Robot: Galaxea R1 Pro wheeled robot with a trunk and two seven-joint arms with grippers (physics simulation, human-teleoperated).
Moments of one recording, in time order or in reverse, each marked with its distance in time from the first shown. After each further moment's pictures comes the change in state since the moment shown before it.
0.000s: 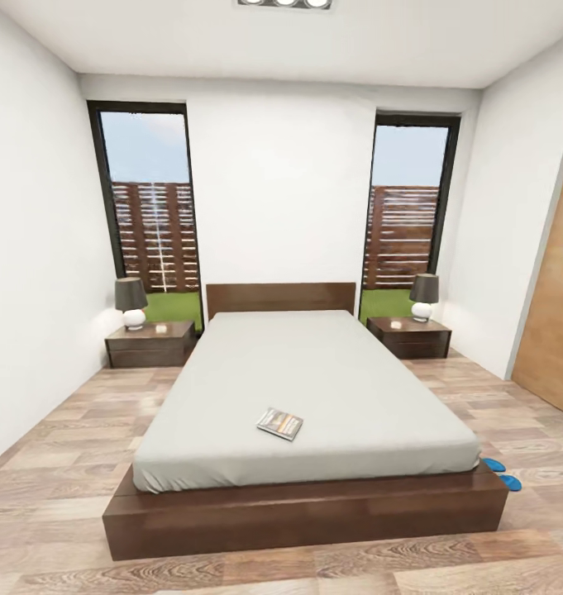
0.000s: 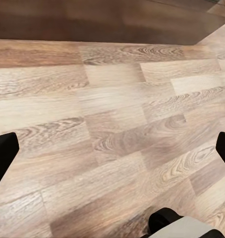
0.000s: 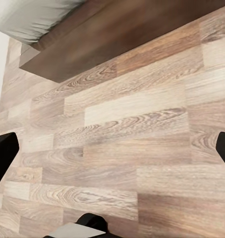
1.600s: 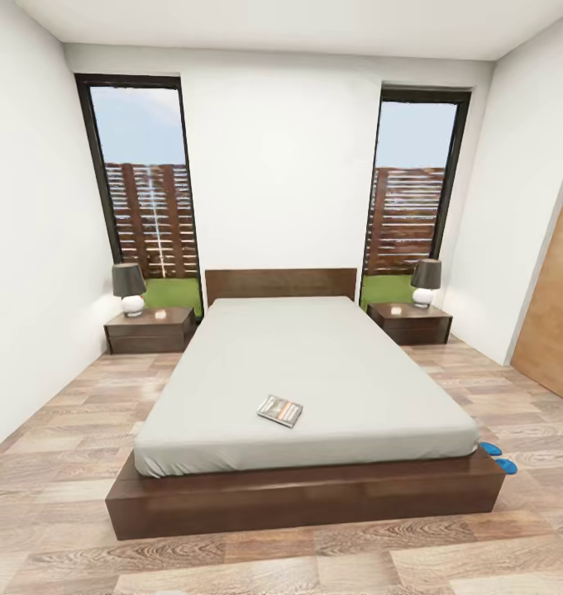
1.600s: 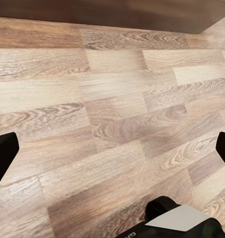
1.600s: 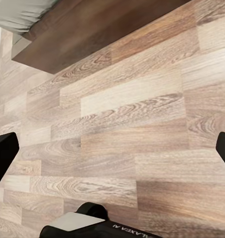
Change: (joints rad) left arm 0.000 0.000 0.000 0.000 0.000 0.001 0.000; right arm 0.000 0.000 0.000 0.000 -0.002 0.000 0.000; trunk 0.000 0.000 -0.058
